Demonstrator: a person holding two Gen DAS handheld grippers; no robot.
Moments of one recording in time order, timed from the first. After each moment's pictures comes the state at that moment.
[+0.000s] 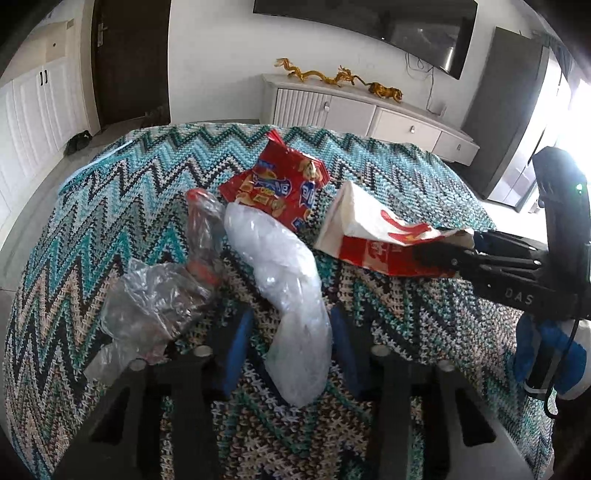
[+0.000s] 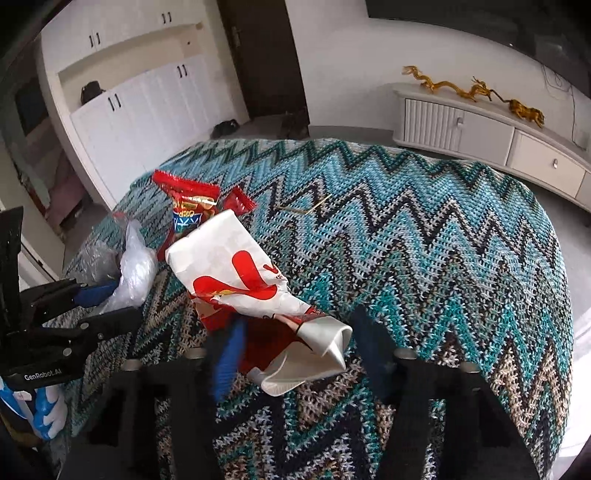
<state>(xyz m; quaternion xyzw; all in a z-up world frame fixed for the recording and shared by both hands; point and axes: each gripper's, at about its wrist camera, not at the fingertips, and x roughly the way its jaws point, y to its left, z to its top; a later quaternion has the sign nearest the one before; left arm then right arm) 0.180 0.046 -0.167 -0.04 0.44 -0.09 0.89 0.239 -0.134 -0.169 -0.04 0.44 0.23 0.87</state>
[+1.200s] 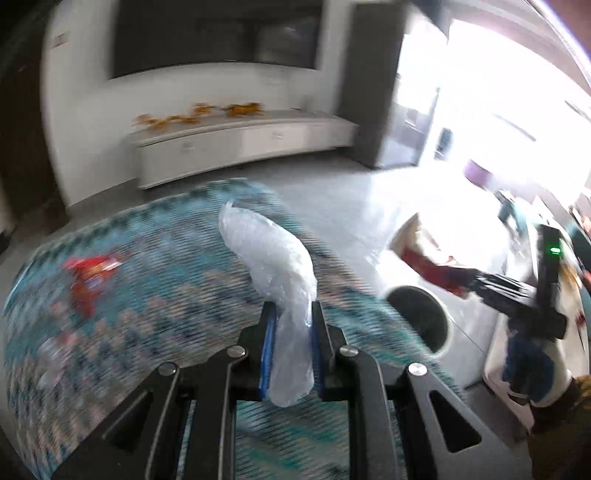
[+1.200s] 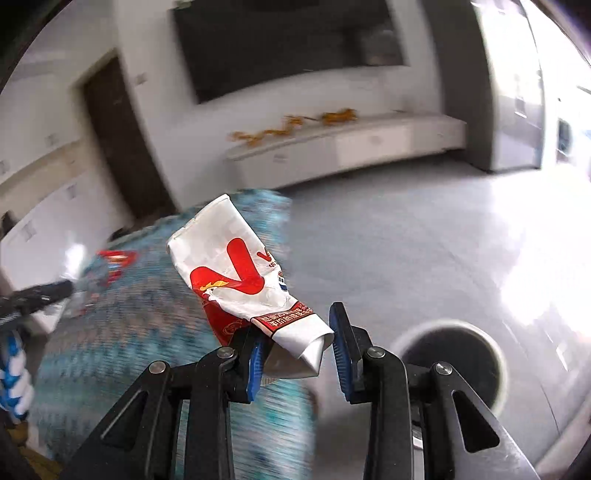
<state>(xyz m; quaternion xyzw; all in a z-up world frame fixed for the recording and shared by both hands) 0.073 -0.139 -0.055 0.07 0.37 -0.31 0.87 -0.015 -0.405 -0.104 0.13 0.35 -0.07 0.92</state>
